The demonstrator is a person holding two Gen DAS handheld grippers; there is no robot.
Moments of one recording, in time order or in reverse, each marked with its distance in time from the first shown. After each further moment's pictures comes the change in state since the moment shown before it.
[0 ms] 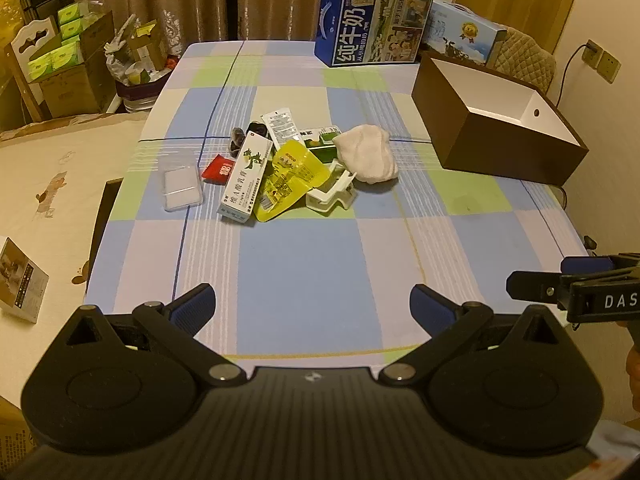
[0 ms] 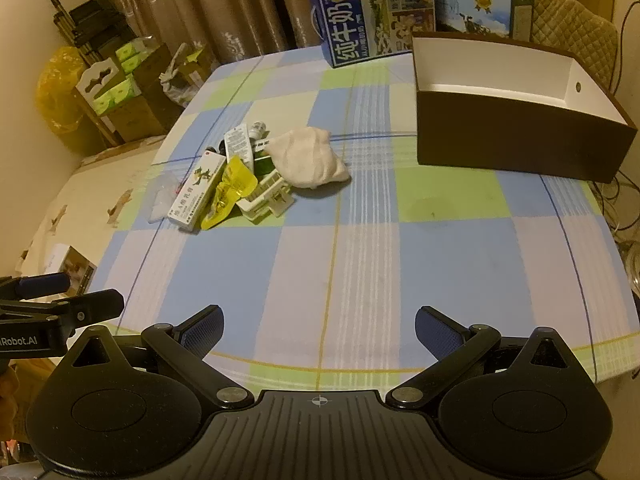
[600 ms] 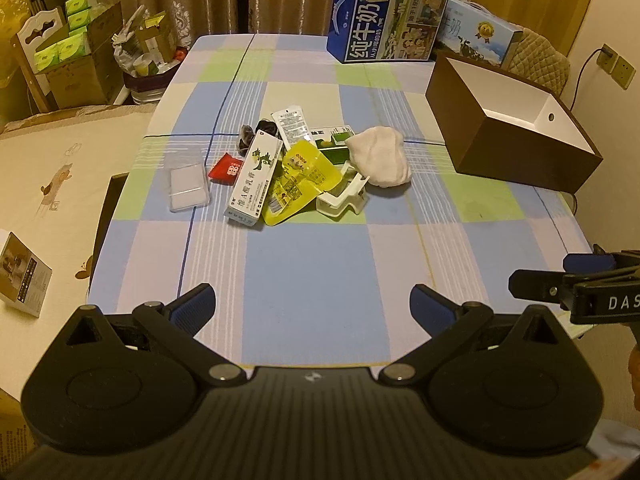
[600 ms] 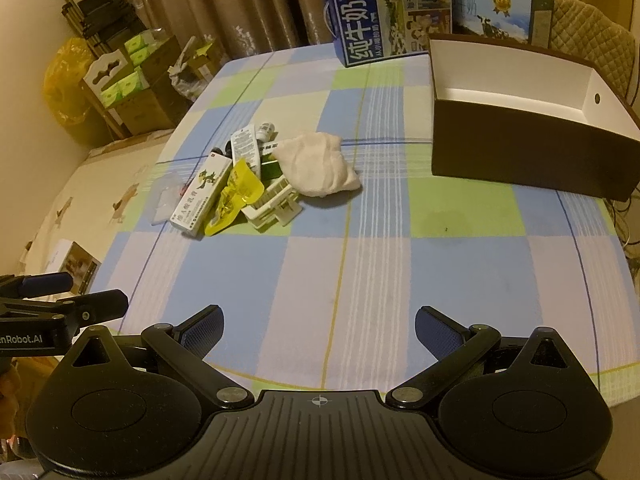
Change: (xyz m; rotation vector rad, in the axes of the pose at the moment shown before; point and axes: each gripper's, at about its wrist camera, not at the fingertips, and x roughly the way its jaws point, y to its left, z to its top) left arm 0.012 0.003 0.012 -0.029 0.026 0.020; right arm 0.018 -0.001 0.018 -0.037 0.021 0.019
